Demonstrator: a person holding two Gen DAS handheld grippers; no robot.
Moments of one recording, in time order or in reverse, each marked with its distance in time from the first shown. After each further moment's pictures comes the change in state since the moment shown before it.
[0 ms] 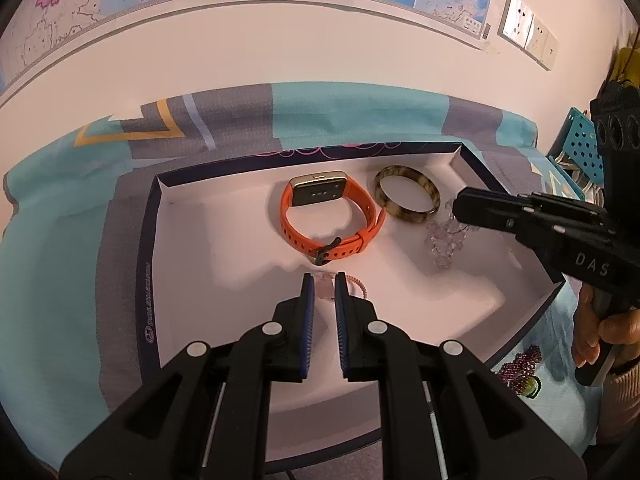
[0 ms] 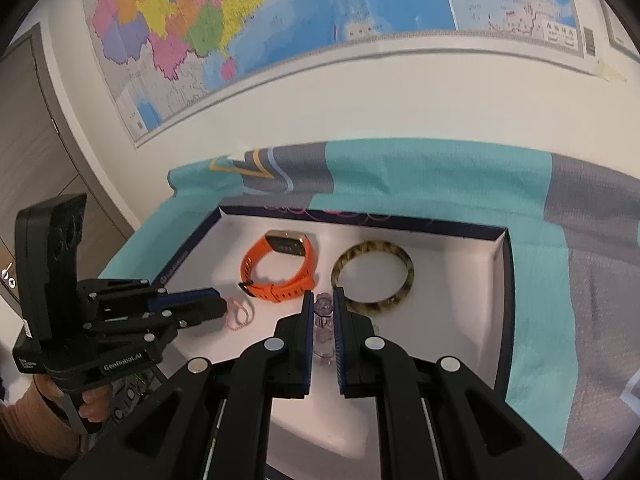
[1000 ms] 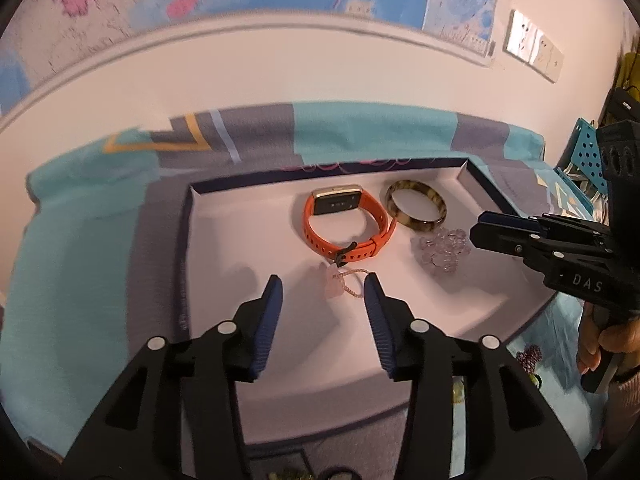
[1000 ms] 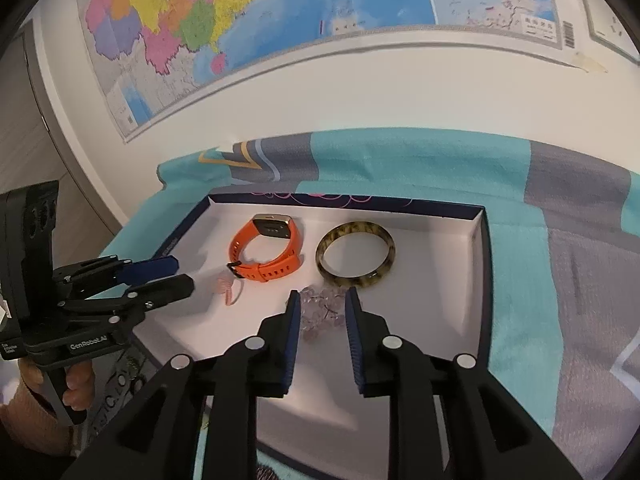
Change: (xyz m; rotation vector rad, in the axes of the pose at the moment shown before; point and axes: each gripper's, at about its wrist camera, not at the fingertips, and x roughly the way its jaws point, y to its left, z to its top) left arm -0.030 0.001 -0.006 -0.008 -0.072 0.053; right arm -0.016 -0.002 -0.014 0.007 -0.005 -0.044
